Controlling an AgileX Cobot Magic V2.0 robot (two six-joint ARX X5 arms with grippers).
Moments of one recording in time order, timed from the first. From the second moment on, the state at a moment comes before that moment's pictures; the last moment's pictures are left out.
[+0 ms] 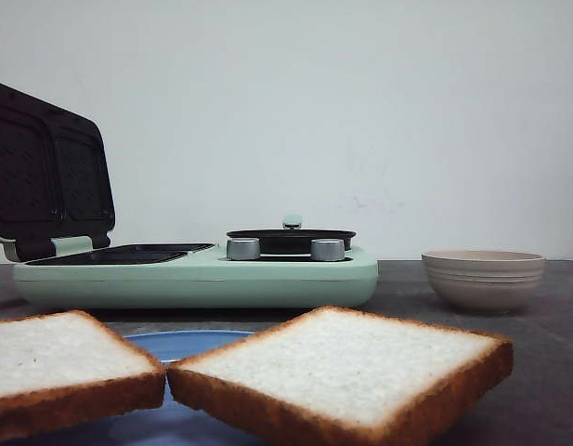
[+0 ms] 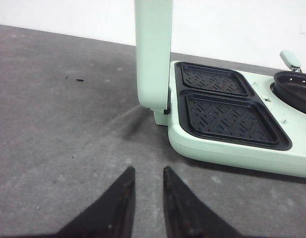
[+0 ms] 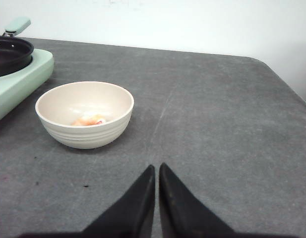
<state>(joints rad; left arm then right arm) -0.04 0.00 0.03 -0.18 0.00 -0.15 -0.02 0.00 0.02 -0.17 -0.05 -0.03</state>
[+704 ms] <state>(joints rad) -0.04 0.00 0.03 -0.18 0.00 -0.16 -0.02 0.00 0.02 -0.17 -0.05 -0.03</state>
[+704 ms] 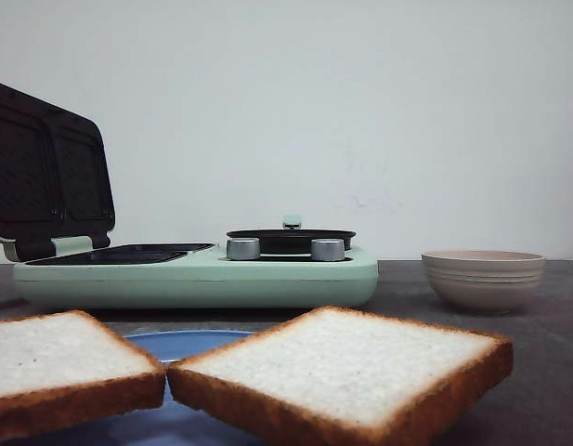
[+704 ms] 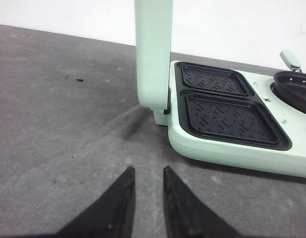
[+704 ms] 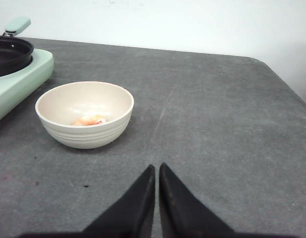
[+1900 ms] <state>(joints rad) -0.04 0.18 0.32 -0.22 0.16 -0.49 -0.02 0.06 0.18 0.04 -0.25 0.60</state>
